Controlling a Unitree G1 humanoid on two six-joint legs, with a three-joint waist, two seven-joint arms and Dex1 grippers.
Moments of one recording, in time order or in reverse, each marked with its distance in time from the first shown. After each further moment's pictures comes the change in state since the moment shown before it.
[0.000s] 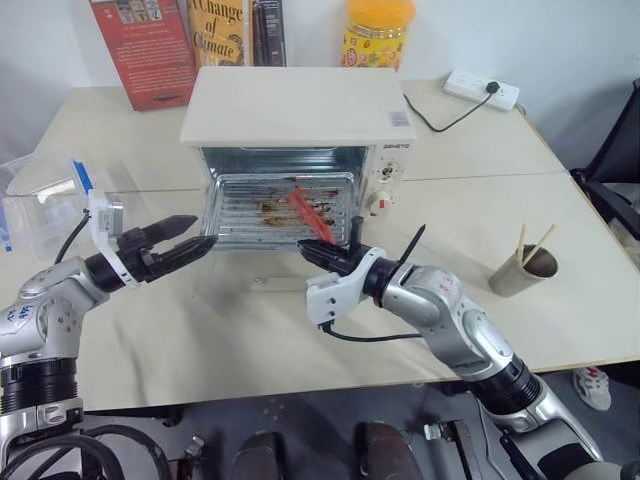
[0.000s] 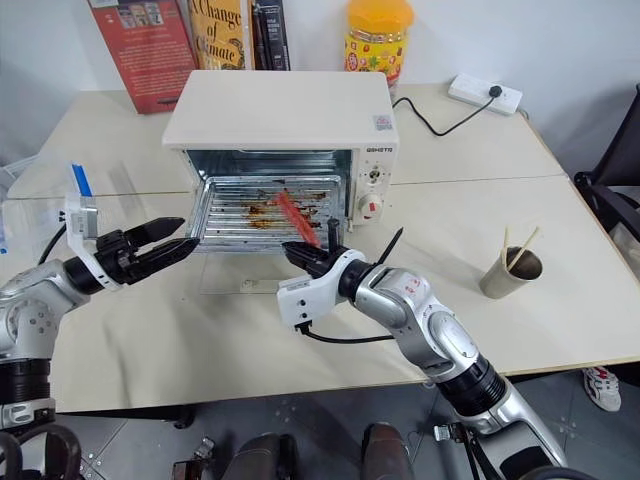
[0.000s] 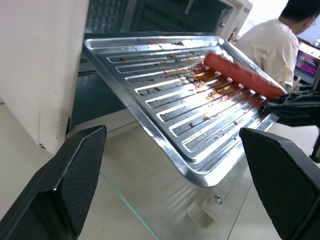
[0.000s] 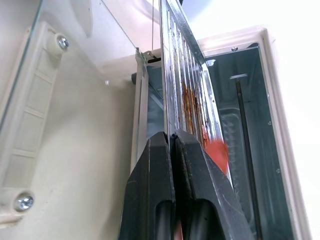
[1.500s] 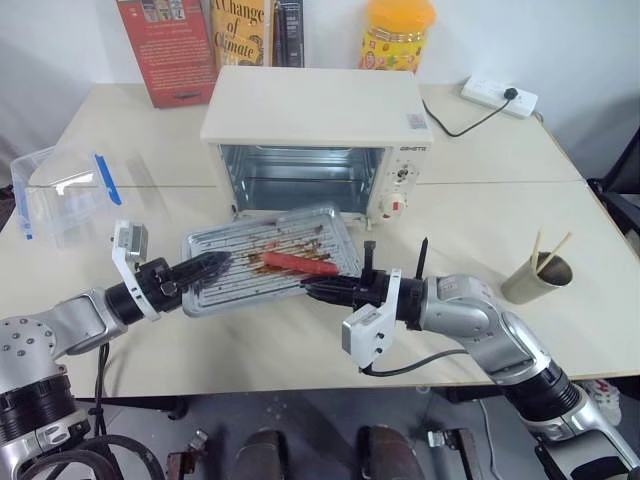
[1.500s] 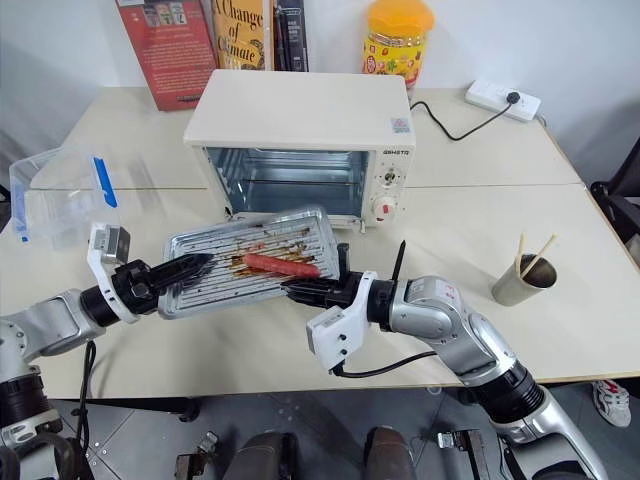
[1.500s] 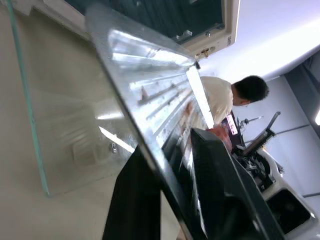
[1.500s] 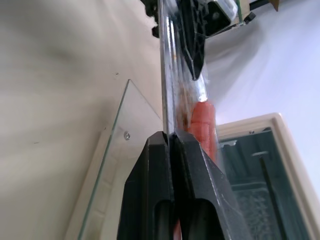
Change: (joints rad) left arm 0.067 -0.127 0.238 -0.141 -0.749 0.842 0.695; right arm 0.060 -0.157 -0.069 0.005 0.367 -0.329 0.147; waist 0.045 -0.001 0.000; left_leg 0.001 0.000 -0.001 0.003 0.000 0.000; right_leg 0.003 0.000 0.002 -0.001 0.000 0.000
